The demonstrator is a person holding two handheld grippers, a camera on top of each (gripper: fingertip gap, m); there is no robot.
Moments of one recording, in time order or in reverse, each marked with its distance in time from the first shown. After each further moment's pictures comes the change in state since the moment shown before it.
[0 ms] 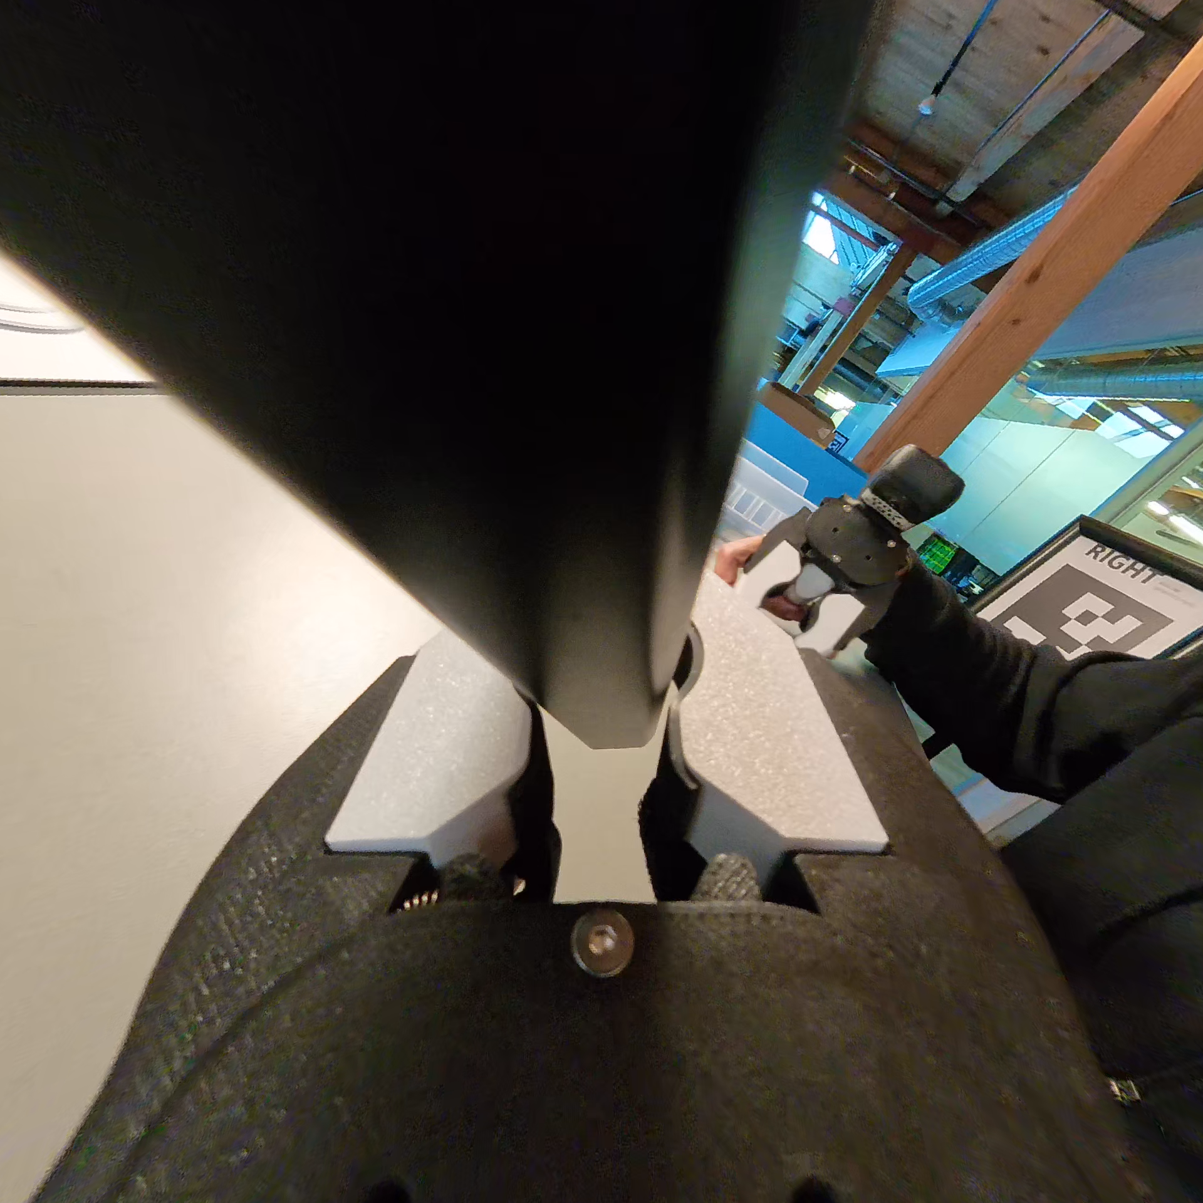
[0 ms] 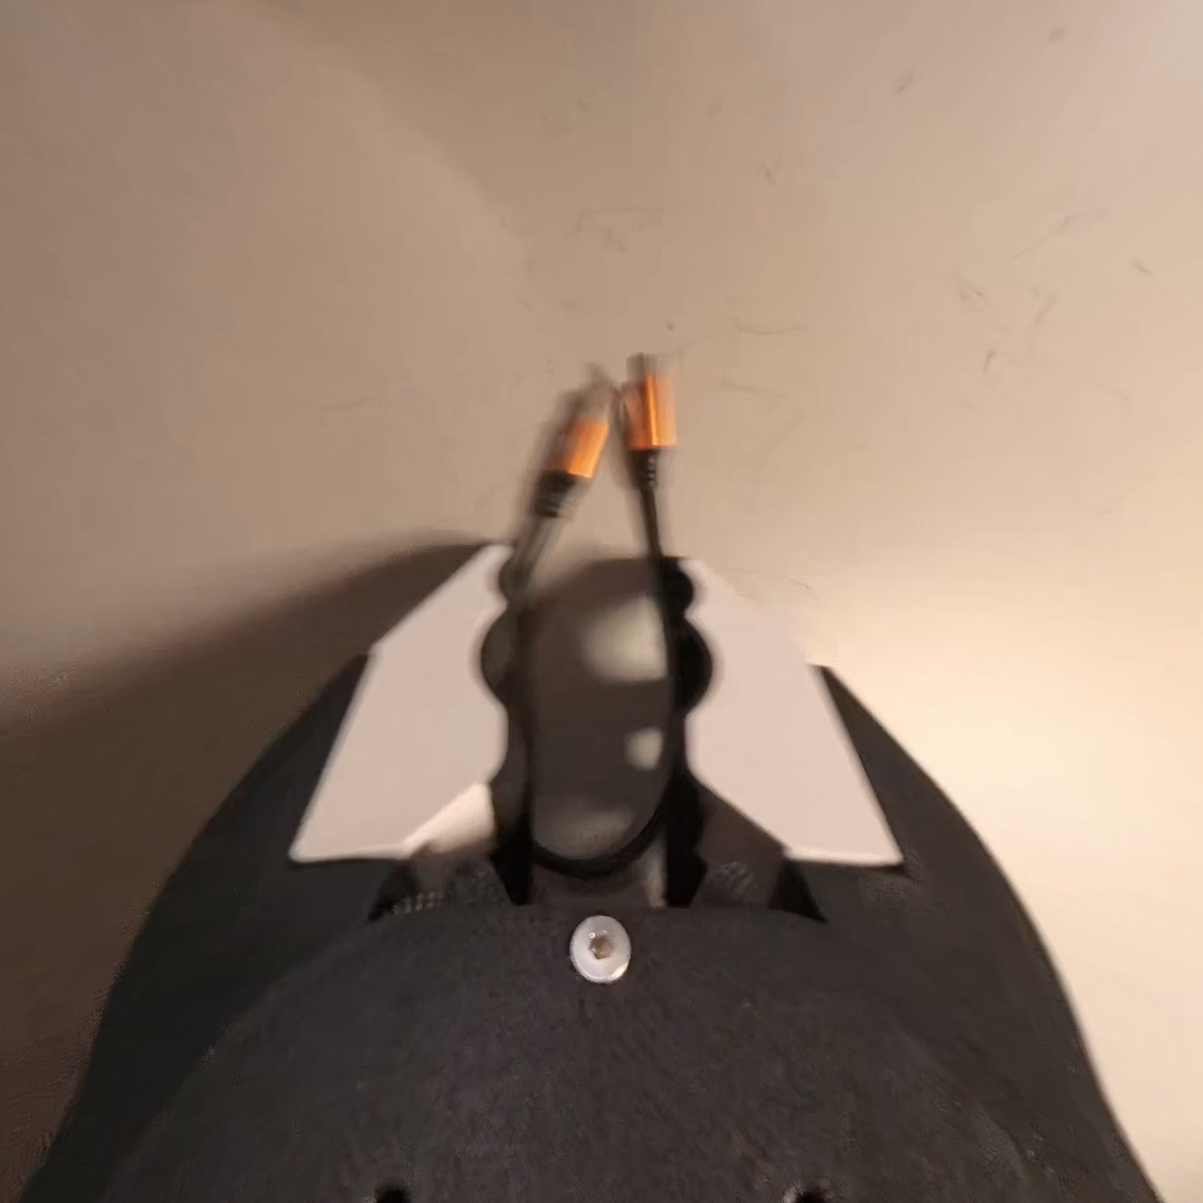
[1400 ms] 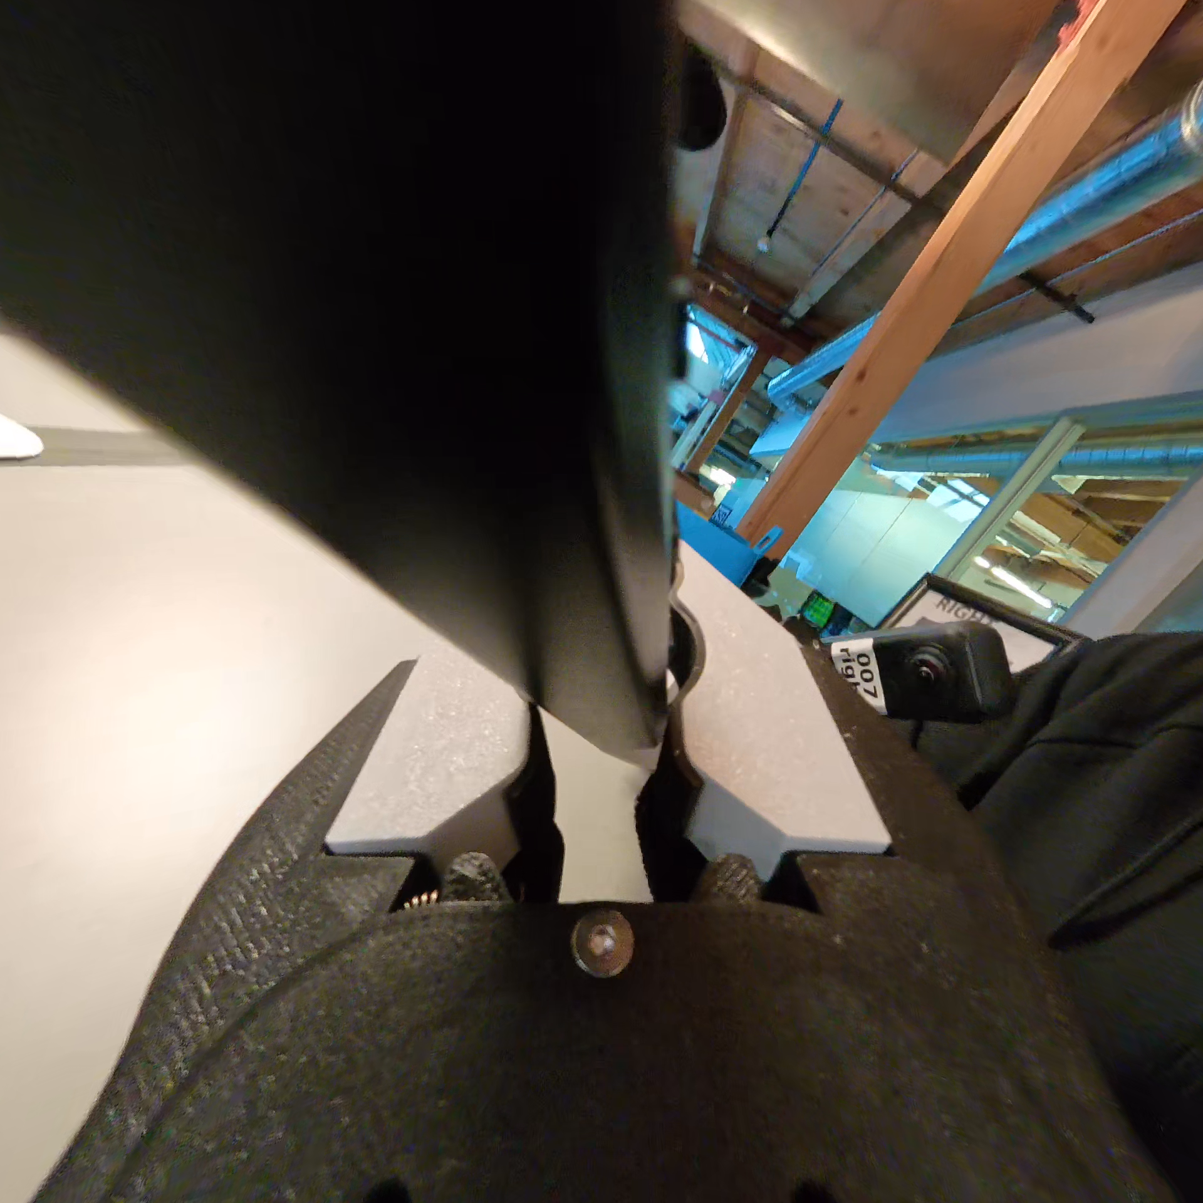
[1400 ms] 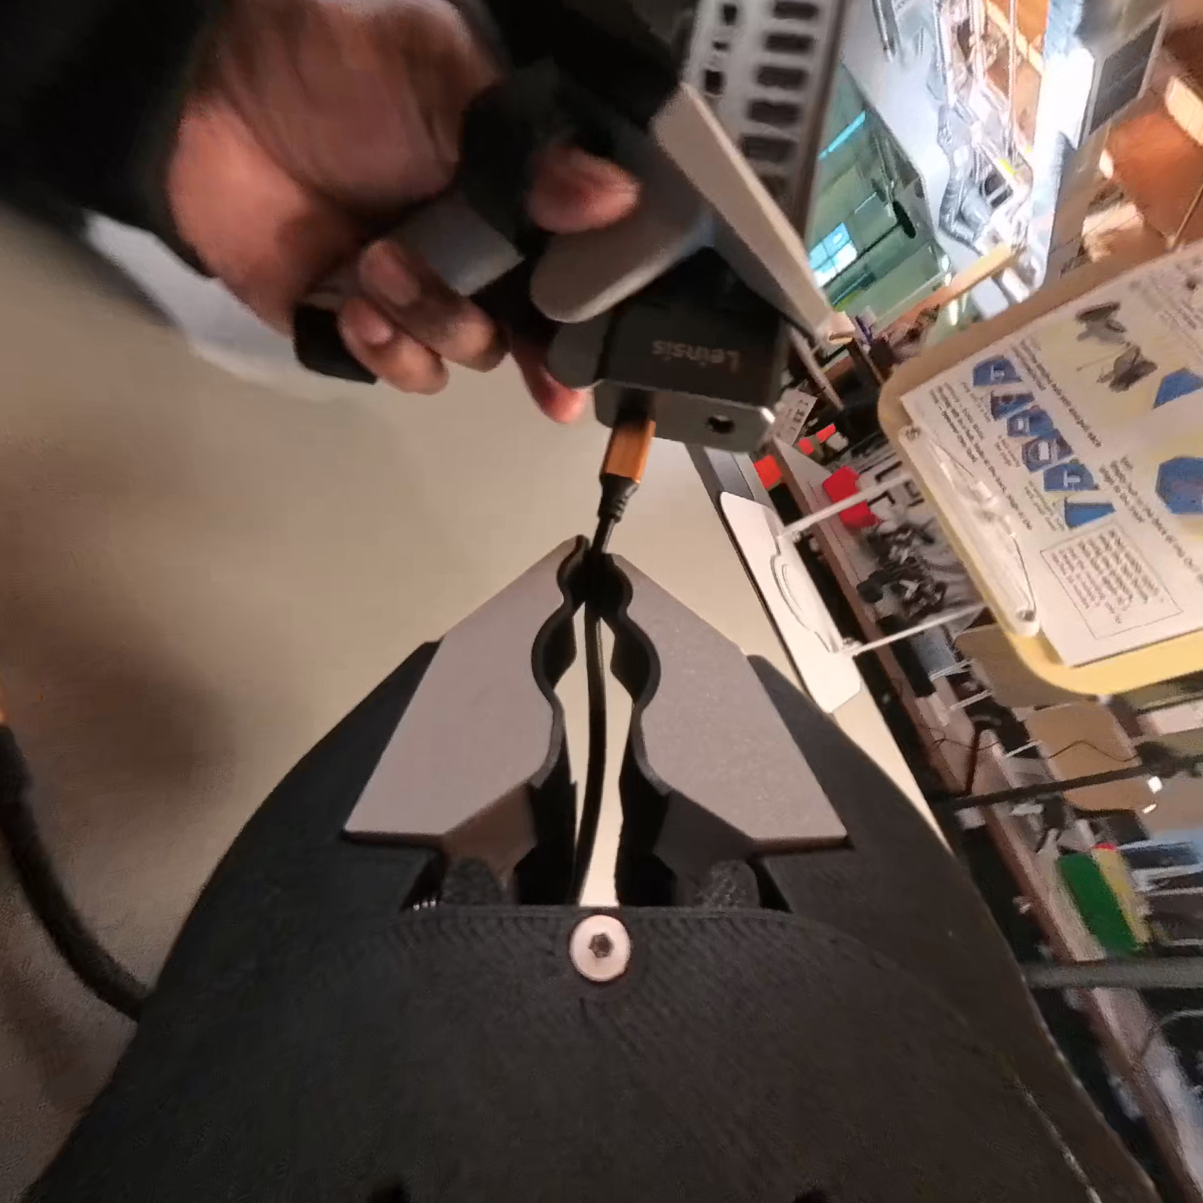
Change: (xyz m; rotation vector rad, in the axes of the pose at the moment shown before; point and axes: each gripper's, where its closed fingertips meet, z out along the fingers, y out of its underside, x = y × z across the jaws) left arm 0.058 -0.012 0.036 0.135 0.180 -0.046; right arm 0.018 -0.142 0.019 0.408 0.612 -0.449
